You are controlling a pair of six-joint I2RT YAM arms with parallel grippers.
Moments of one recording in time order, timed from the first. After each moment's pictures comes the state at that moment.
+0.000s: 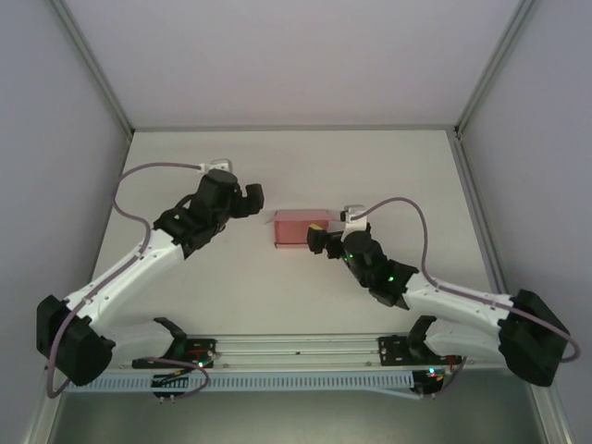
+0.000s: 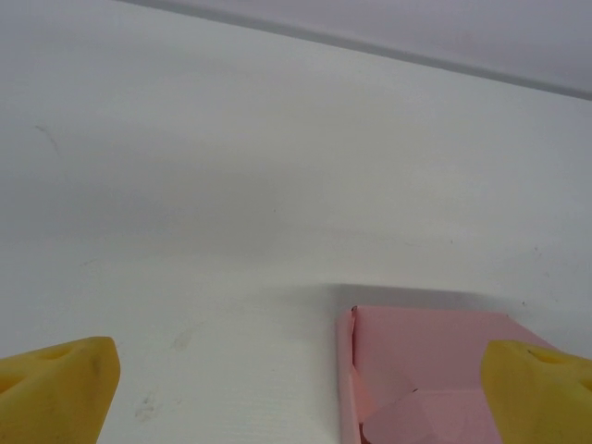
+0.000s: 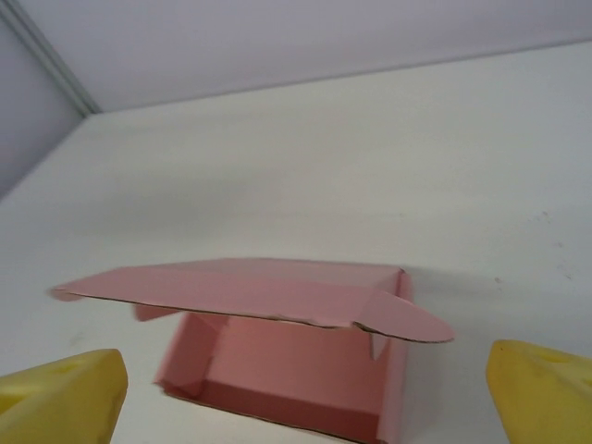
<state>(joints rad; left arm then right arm) -0.65 1.22 1.05 -0.49 -0.33 -0.57 0.92 1.04 0.48 0.20 0.43 0.47</state>
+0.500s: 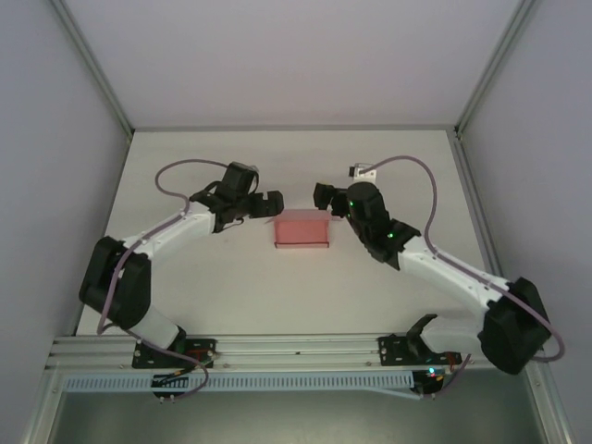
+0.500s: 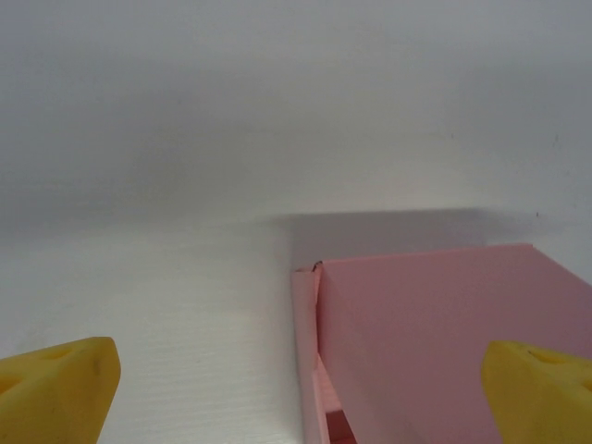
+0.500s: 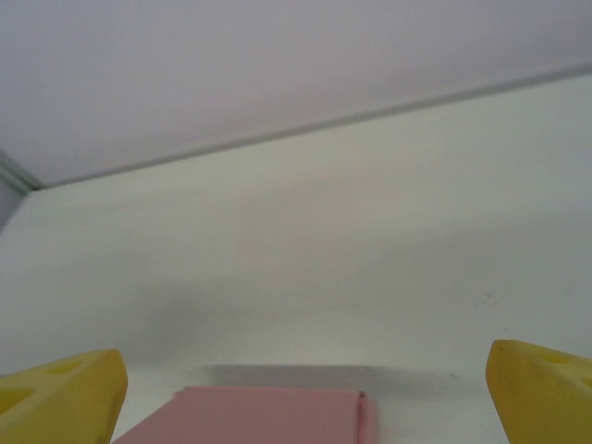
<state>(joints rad) -0.57 1.58 1.09 -0.38 0.01 -0.54 0.68 1.26 0.84 -0.03 0.34 0.53</state>
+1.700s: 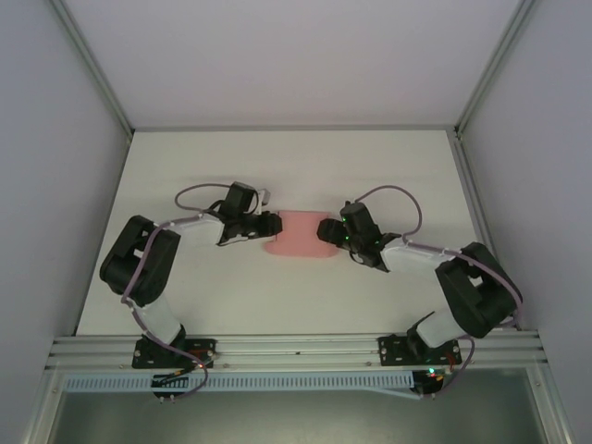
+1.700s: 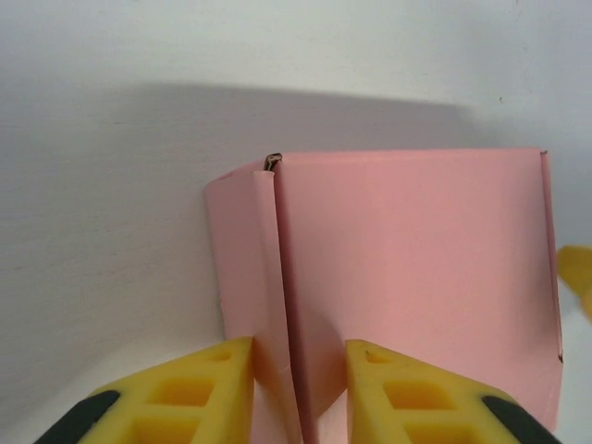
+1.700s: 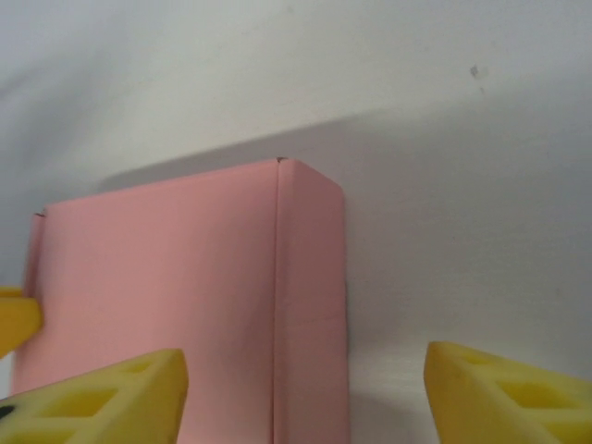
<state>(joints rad) -0.52 1.73 0.88 0.00 0.39 -0.58 0.61 1.46 0.64 0.07 0.01 0.78</state>
